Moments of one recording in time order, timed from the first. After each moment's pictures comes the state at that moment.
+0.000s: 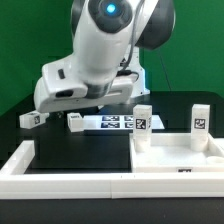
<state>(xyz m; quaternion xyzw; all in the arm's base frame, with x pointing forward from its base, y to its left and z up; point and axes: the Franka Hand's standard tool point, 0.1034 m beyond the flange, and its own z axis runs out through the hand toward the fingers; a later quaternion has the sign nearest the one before) 0.395 -0.124 0.045 0.91 0.17 -0.38 0.06</state>
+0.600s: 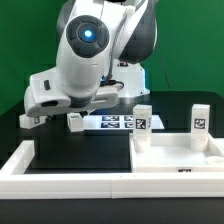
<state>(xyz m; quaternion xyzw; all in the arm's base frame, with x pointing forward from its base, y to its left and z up) 0.359 -0.146 0.031 0.90 0.15 -0.41 0.05</state>
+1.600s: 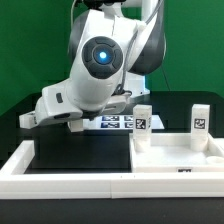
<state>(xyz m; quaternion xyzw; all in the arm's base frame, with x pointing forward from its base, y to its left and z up) 0.343 -0.130 0.012 0.88 0.17 -0.44 0.05</state>
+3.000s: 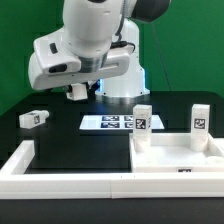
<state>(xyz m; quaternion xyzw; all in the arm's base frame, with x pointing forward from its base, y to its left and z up) 0.400 -0.123 0.102 0.91 0.19 -0.37 0.02</state>
